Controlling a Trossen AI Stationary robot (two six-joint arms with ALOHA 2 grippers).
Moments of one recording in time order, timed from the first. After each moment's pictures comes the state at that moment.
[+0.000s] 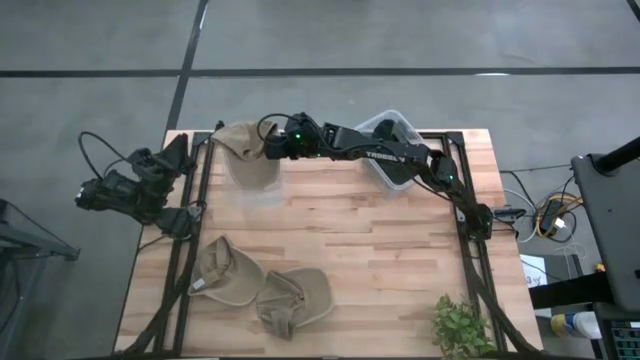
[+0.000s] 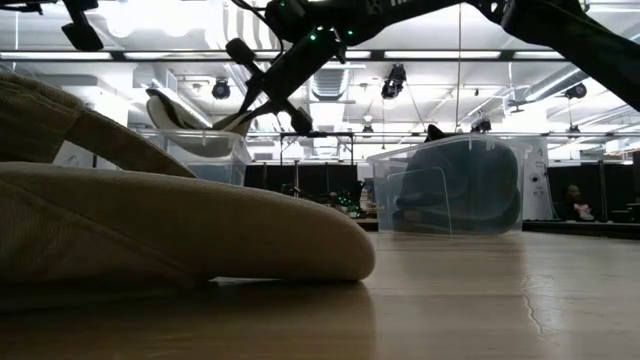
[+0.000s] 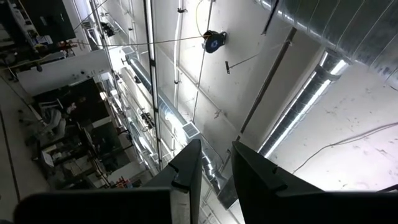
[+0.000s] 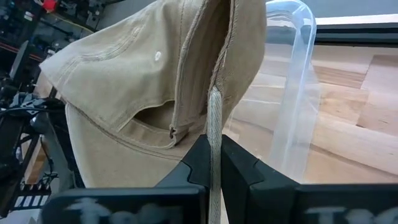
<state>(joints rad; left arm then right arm) -0.27 0.23 0.27 0.98 -0.86 -0.37 -0.28 2.27 2.15 -0.44 0.08 1.02</state>
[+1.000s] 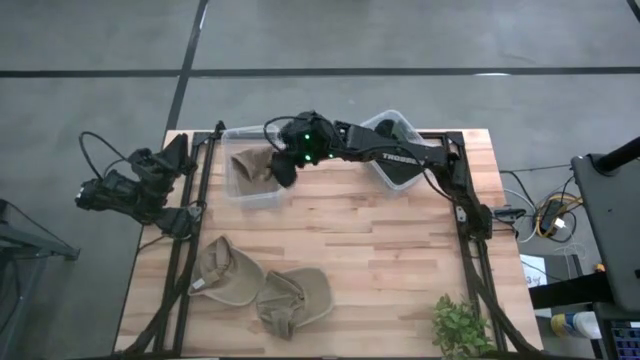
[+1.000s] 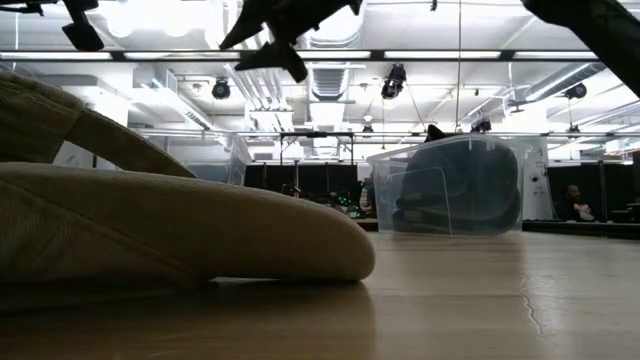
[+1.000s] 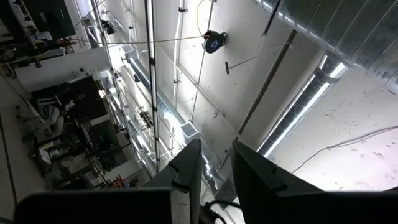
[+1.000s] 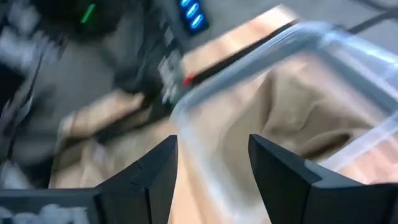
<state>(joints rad) -0.27 0.23 0.27 0.97 -0.86 -0.39 -0.21 2.14 2.19 -0.58 -0.14 0.39</state>
